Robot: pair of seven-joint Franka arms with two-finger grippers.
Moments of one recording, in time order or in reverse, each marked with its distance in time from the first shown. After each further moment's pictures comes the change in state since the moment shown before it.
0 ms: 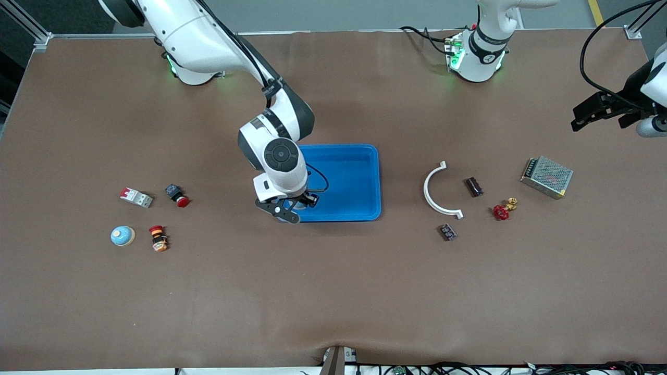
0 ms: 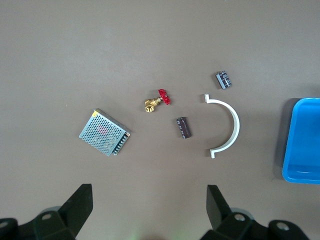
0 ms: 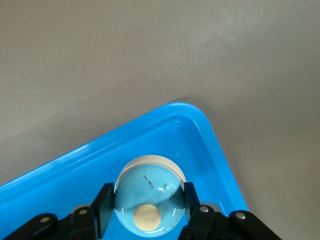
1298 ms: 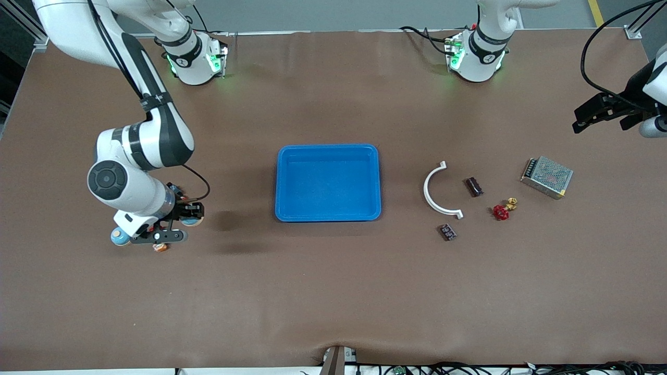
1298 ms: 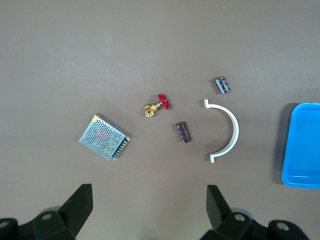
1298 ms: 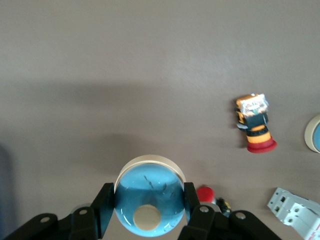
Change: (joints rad) left arm 0.000 0.000 0.000 0.000 0.000 0.020 0.000; right arm -0.467 -0.266 -0.015 -0.350 0.000 0.077 -0.983
